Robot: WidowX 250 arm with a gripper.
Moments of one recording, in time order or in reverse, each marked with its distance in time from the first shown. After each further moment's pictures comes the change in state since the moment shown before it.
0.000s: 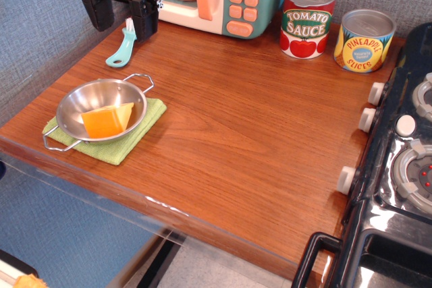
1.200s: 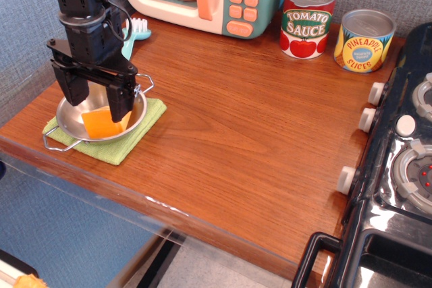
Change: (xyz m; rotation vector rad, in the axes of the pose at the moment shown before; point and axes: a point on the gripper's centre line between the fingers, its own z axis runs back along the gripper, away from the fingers) arm -0.069 -0.005 -0.050 0.082 0.034 0.040
